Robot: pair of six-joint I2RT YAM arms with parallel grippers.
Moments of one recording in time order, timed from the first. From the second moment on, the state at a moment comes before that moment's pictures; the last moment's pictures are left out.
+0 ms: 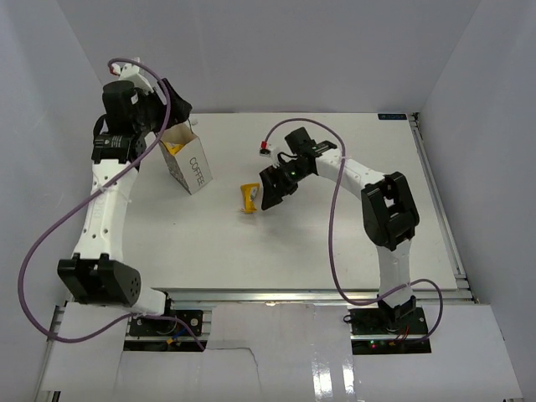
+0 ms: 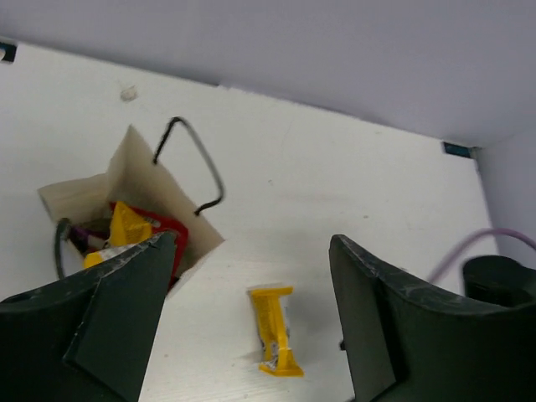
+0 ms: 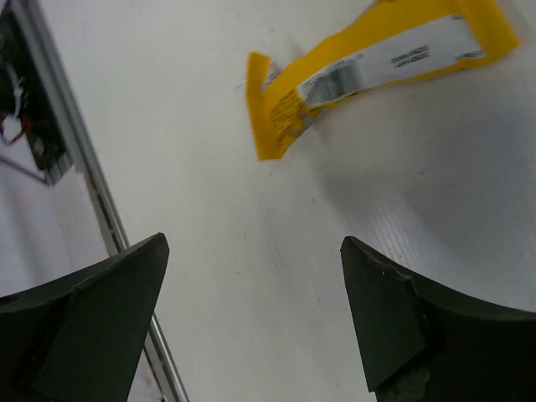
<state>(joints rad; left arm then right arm) -0.03 1.50 1.67 -0.50 0.16 -0.36 0.54 2.03 1.61 -0.69 -0.84 -0.24</state>
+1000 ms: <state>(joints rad) -0.03 0.67 1.05 -0.42 0.22 -0.54 0.73 2.28 1.86 -0.53 -0.28 0.13</state>
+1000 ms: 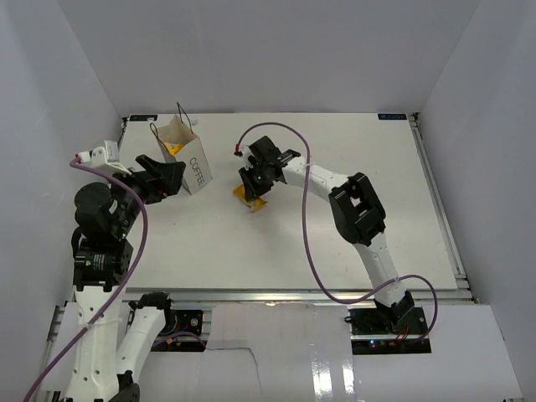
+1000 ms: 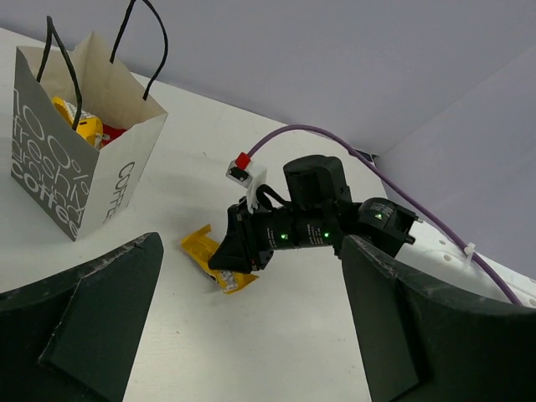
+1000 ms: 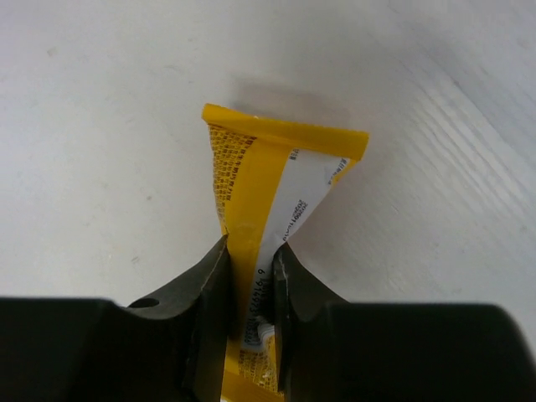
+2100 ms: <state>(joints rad) -0.03 0.48 1.11 -0.46 0.16 -0.47 0.95 2.43 2.31 0.35 -0.21 -0.35</state>
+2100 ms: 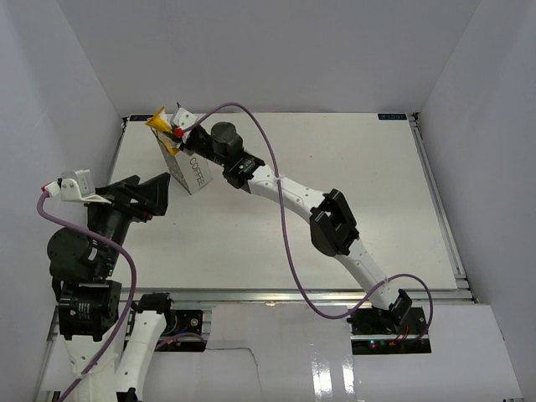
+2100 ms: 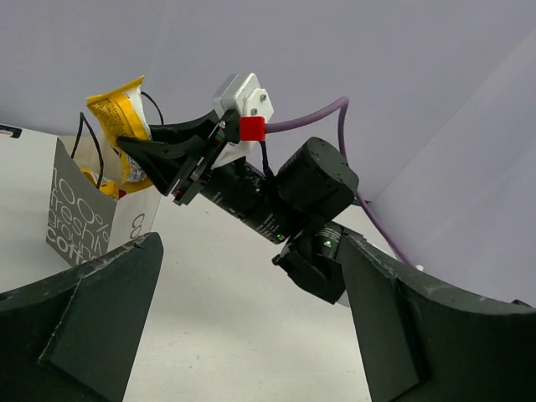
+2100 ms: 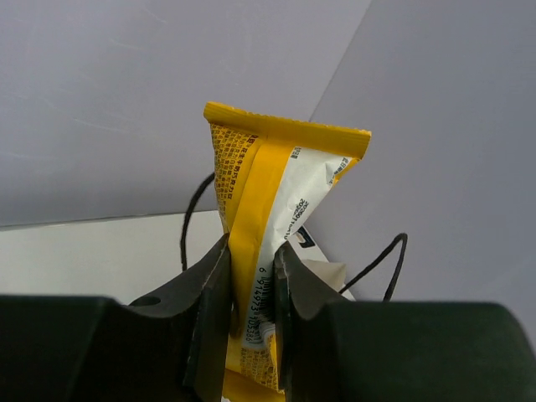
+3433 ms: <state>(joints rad) -0.03 0.45 1.17 -0.58 0.18 -0.48 0.95 2.43 2.30 0.39 -0.13 -0.41</state>
